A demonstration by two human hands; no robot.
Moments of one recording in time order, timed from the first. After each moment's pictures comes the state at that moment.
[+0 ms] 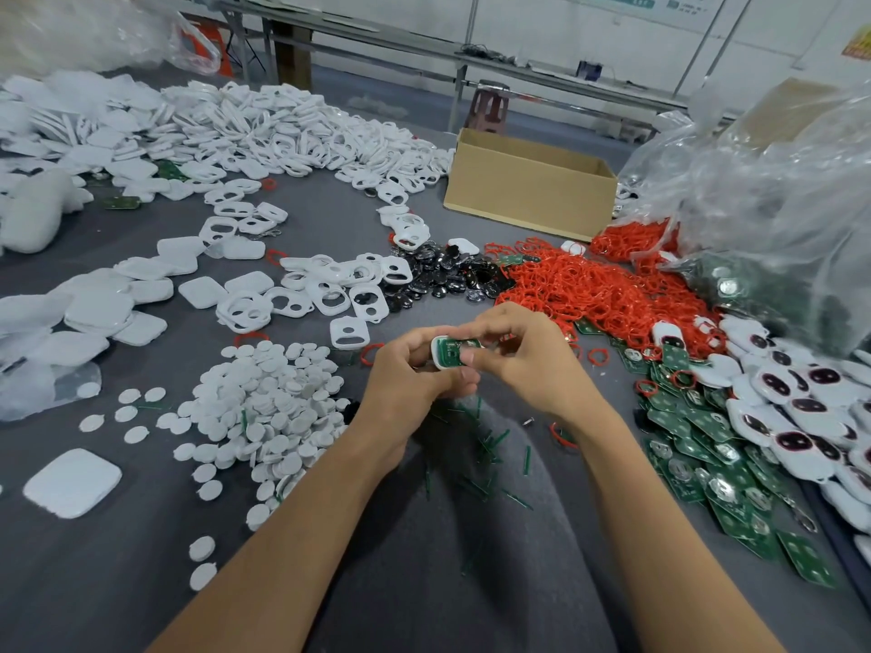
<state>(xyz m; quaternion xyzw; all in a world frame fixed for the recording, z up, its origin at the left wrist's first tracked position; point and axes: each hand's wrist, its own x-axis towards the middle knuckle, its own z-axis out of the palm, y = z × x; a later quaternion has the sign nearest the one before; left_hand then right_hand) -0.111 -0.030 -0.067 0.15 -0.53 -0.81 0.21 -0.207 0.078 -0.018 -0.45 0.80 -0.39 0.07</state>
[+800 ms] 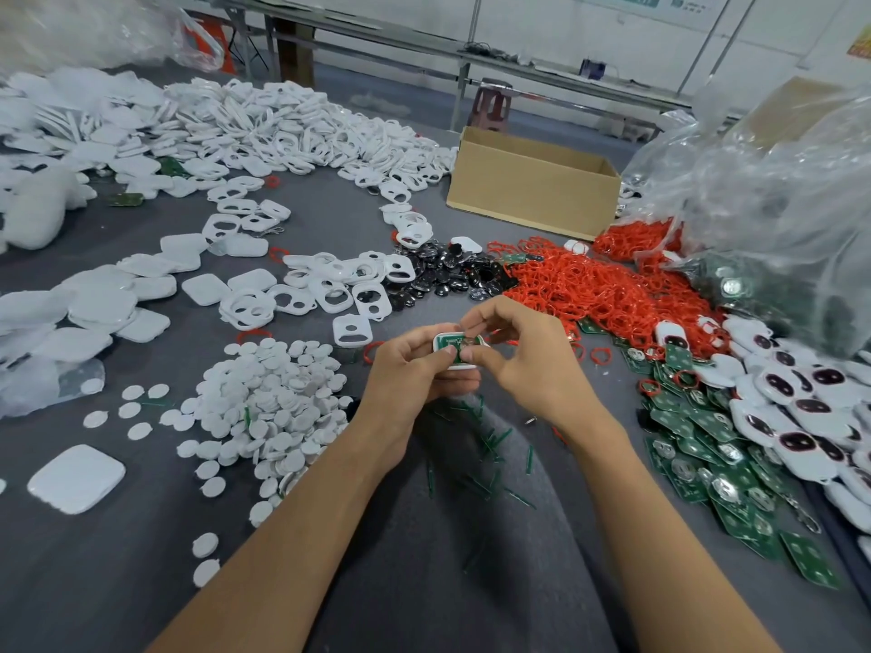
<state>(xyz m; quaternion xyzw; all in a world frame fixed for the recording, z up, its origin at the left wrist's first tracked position) -0.113 -0.032 -0.065 0.16 -0.52 -0.82 0.20 -0.204 0.075 -0.023 -0.46 0.79 -0.40 0.00</state>
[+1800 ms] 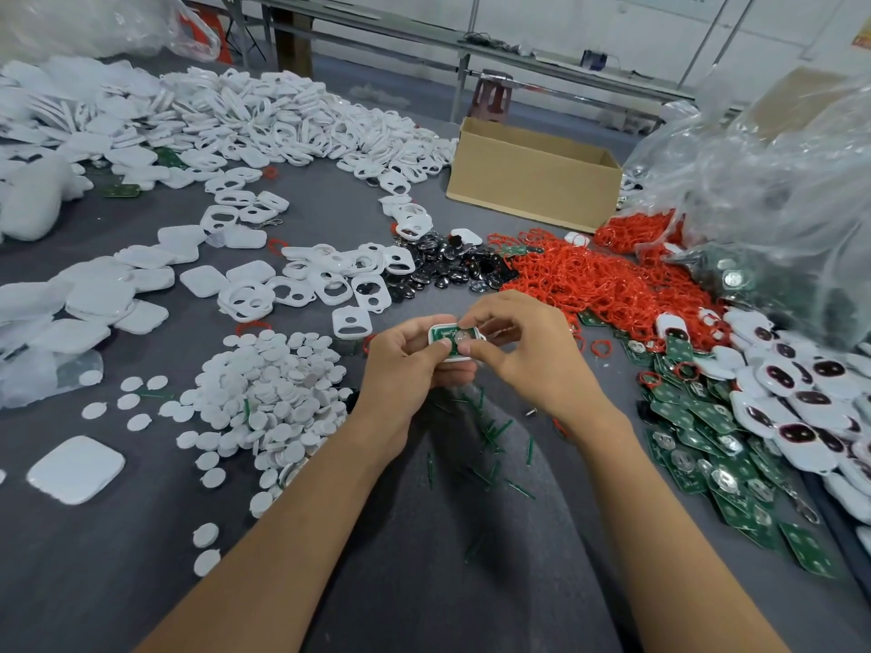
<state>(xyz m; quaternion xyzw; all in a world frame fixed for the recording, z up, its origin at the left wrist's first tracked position) -0.111 -0.029 -0.061 0.19 -0.52 -0.80 0.23 -0.205 0.076 -0.025 -0.48 0.80 -0.37 -0.03</state>
